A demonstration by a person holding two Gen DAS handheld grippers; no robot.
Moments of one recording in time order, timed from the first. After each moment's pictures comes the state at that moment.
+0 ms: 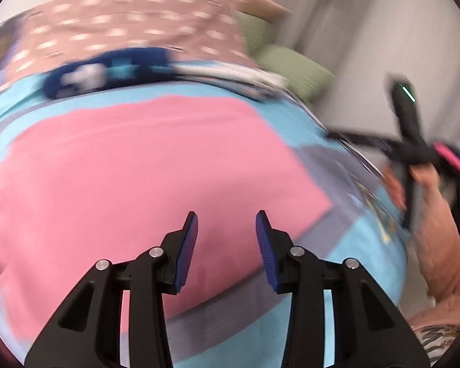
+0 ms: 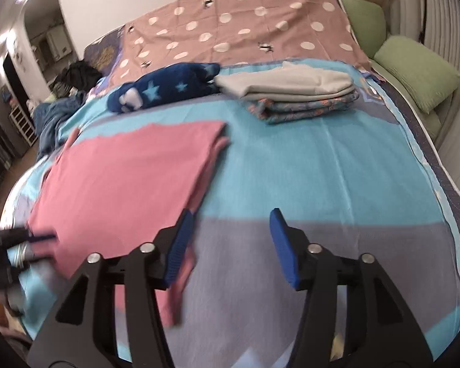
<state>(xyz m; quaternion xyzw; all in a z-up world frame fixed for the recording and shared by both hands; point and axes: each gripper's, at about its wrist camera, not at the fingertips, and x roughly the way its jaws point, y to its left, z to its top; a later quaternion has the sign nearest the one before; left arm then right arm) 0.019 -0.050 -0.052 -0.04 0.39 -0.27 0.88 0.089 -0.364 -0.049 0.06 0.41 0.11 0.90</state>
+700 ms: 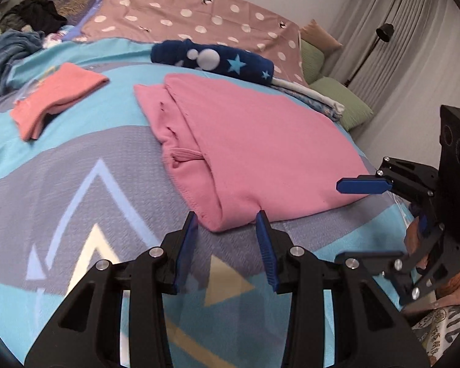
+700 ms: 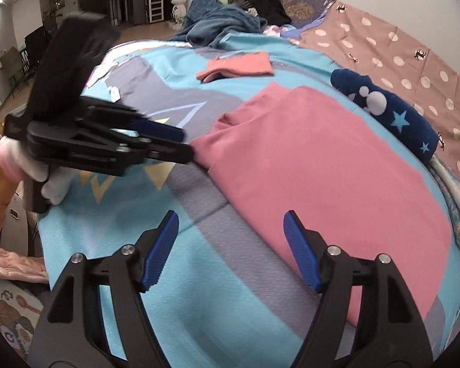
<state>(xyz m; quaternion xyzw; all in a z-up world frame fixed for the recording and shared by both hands) -0.014 0.120 -0.093 -0.11 0.39 -0.22 0.89 -0.012 -0.027 -0.049 -0.22 0.38 0.38 0.81</state>
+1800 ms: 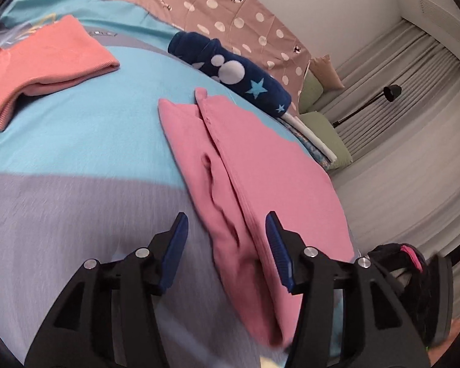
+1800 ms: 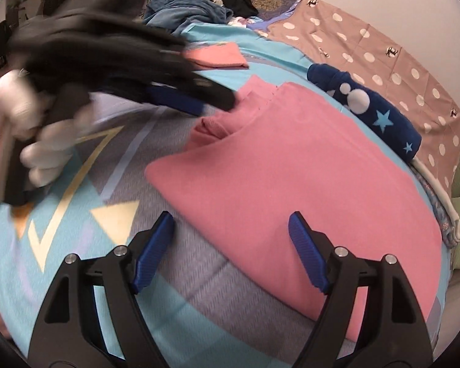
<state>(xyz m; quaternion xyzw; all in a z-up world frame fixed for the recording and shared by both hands) 0.091 0.178 -0.109 -0.27 0.41 -0.26 0.83 0.015 0.037 -0.089 -0.25 0.37 0.27 0.85</state>
